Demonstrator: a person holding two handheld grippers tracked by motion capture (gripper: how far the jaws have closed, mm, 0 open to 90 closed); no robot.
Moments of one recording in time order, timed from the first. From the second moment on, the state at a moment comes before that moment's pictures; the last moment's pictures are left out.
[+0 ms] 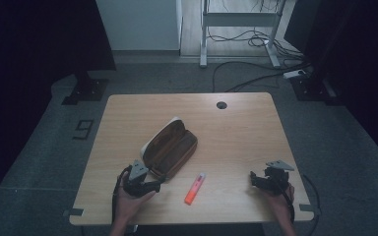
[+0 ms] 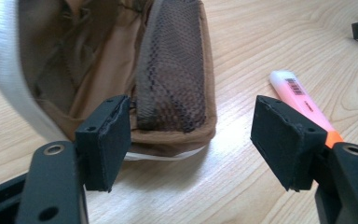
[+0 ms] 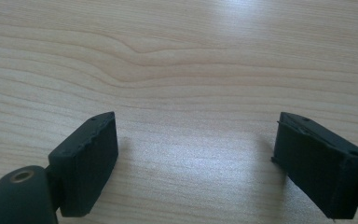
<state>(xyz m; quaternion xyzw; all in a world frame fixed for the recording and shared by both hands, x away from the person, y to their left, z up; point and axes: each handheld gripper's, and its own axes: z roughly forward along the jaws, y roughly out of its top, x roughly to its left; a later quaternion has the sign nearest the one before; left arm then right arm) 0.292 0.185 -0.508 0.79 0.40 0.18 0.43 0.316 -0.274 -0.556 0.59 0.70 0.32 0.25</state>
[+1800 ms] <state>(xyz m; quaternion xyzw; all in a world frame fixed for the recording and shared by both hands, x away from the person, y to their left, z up) 0.273 0.106 -0.520 0.82 0.37 0.14 0.42 0.316 -0.274 -0.556 0.59 0.70 0.32 0.25</state>
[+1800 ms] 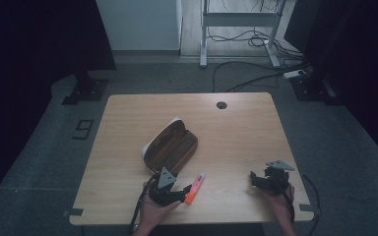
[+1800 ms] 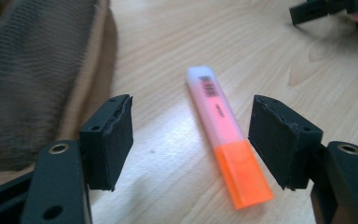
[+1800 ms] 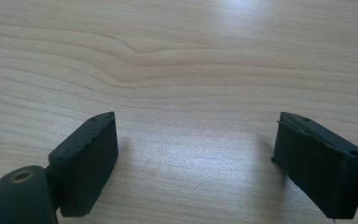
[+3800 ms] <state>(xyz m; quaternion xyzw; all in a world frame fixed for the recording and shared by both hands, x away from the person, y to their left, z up) 0.269 0.074 -0.547 0.85 0.36 0.15 0.37 0.316 -0.274 -0.556 0.58 0.70 0.31 0.25</state>
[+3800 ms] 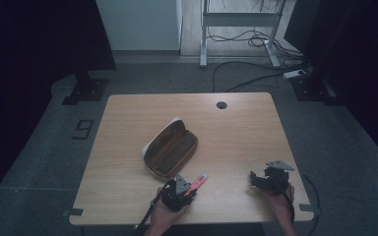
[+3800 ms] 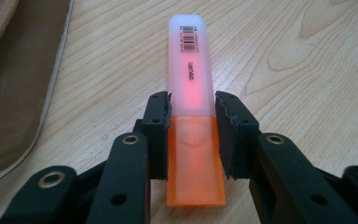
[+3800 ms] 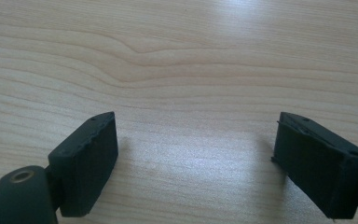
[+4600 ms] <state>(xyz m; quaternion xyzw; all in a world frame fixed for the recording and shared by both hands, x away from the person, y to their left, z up) 0.273 0.106 -0.515 0.81 0.37 0.15 0.43 0.316 -0.274 -0.556 0.59 0.70 0.32 0.25</state>
